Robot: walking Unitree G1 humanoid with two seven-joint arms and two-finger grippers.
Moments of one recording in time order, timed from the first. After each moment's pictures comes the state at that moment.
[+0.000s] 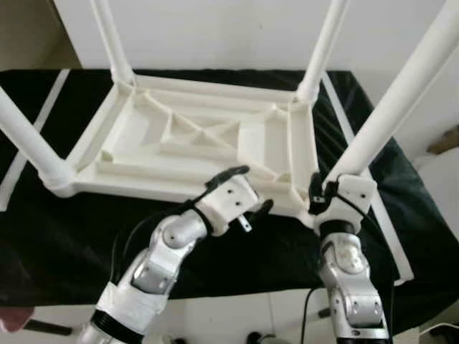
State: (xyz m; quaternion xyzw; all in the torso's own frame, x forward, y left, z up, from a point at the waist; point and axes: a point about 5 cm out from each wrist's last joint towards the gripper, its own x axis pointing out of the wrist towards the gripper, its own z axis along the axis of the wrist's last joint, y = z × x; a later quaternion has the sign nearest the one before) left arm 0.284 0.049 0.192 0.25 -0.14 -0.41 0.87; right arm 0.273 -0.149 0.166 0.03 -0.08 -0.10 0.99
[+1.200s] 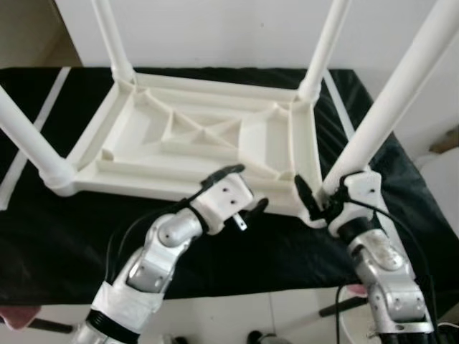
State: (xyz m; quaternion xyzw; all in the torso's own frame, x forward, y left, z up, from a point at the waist) left arm 0.286 0.055 0.192 0.25 -0.14 -0.40 0.87; right arm 0.276 -0.182 0.180 -0.07 -0.11 0.16 0.98
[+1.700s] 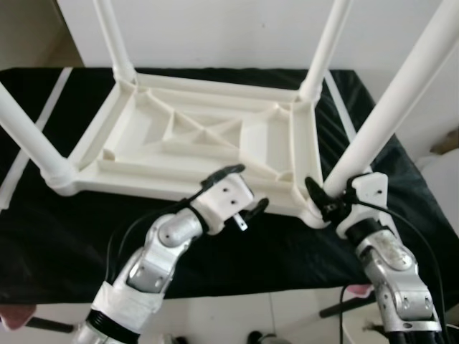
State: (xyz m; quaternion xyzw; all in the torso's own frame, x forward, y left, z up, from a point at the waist) left arm 0.286 0.054 0.192 0.25 -0.14 -0.41 0.87; right arm 0.276 -0.183 0.176 -0.04 -0.11 0.13 0.98
